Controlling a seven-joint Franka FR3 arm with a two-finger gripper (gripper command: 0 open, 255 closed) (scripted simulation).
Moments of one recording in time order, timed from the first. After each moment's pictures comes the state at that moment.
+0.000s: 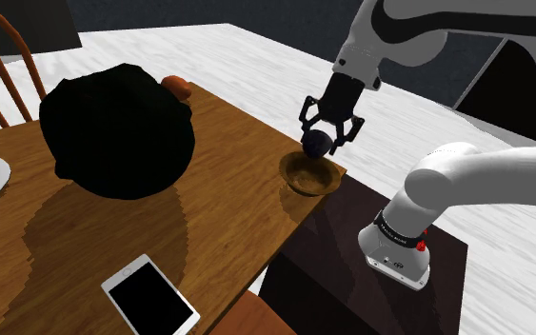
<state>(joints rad) -0.22 -0.93 0.28 -2.71 0.69 1.67 0.93</state>
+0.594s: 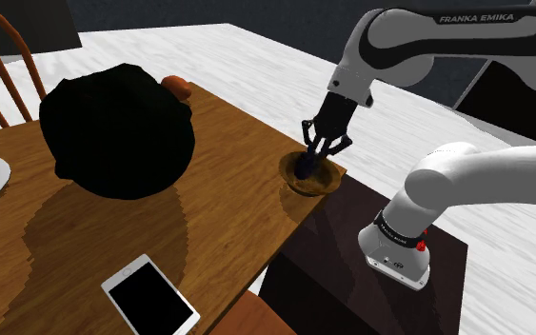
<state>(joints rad) -0.21 -0.91 0.31 -2.81 0.73 1.77 0.87</state>
